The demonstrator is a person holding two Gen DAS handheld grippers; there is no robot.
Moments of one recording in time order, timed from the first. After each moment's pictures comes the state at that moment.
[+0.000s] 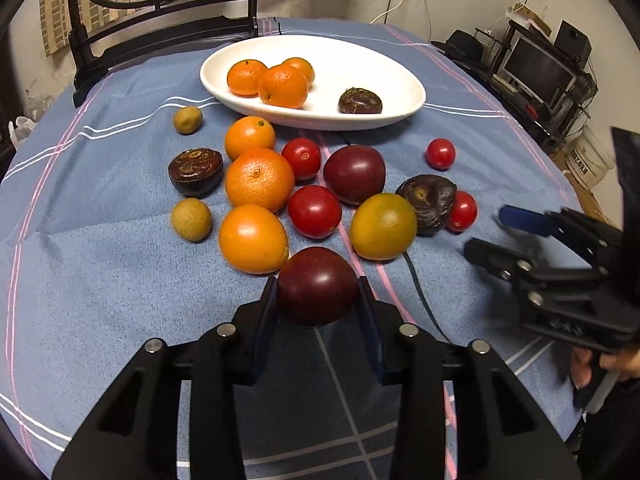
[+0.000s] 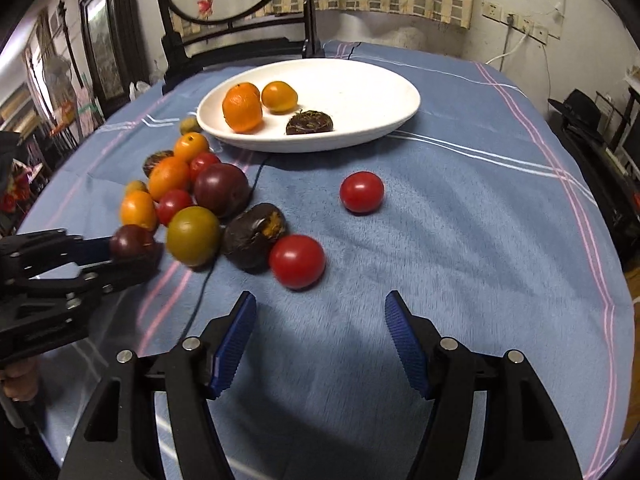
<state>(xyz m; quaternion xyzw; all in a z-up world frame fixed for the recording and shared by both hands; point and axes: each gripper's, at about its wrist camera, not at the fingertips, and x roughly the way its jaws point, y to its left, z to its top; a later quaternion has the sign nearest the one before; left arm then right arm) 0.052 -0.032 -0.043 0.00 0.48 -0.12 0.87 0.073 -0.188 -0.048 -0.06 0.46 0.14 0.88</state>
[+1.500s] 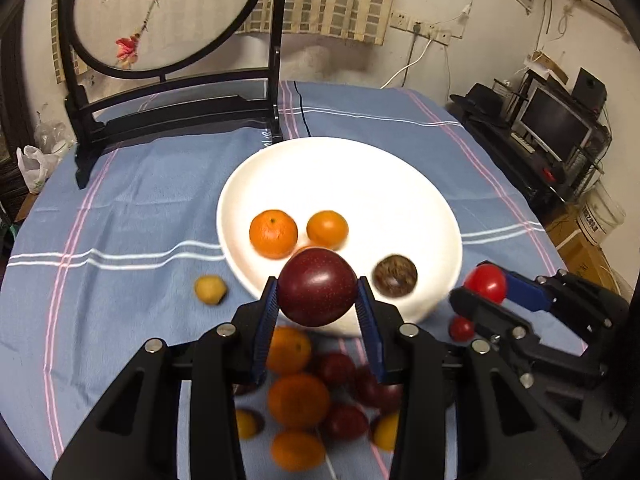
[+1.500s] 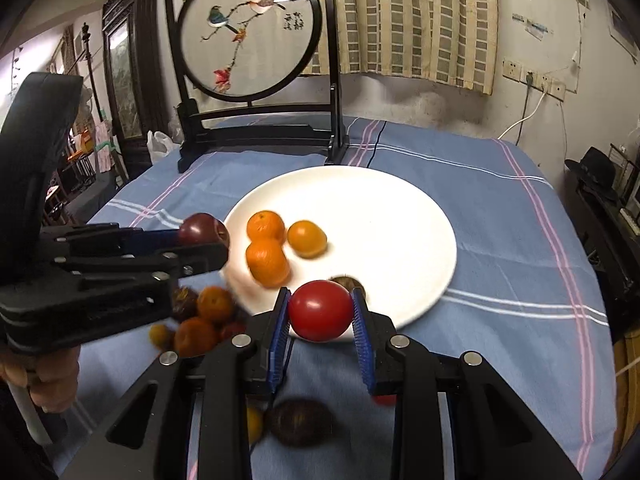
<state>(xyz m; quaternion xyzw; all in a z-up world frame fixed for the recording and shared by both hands) 0.176 -0.026 0.030 -0.02 0.43 -0.09 0.90 0.154 -0.148 0.024 -0.04 0.37 0.17 0.91</state>
